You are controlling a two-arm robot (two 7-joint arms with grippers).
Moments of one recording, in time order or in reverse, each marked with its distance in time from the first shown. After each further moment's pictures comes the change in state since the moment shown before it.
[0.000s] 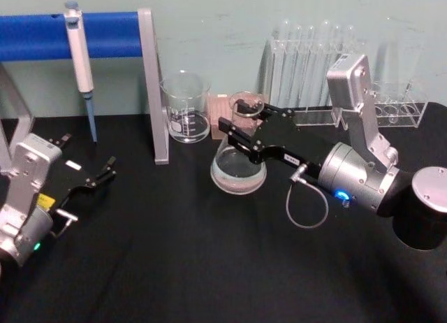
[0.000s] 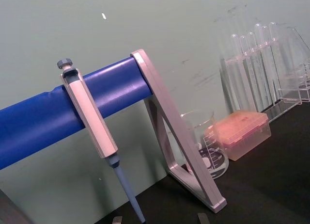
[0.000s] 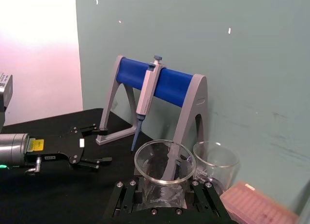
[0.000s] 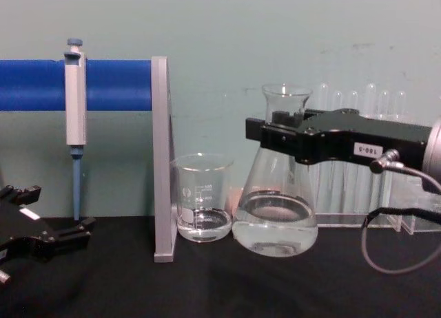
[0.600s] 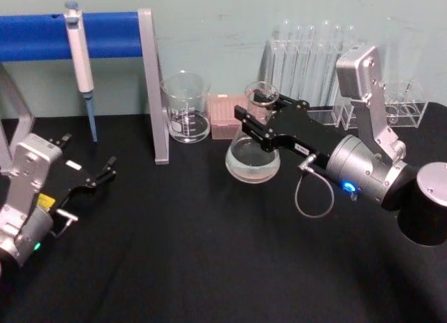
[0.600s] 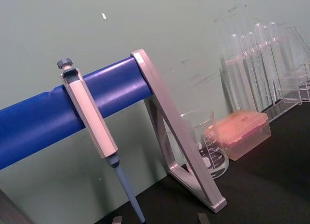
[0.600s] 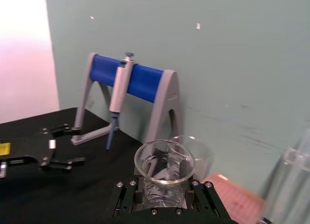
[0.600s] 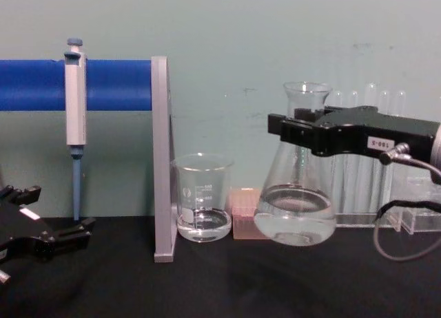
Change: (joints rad) left arm 0.000 0.000 0.000 0.000 0.000 0.000 0.000; right arm -0.005 -0.031 0.053 0.016 -0.041 0.028 -0.047
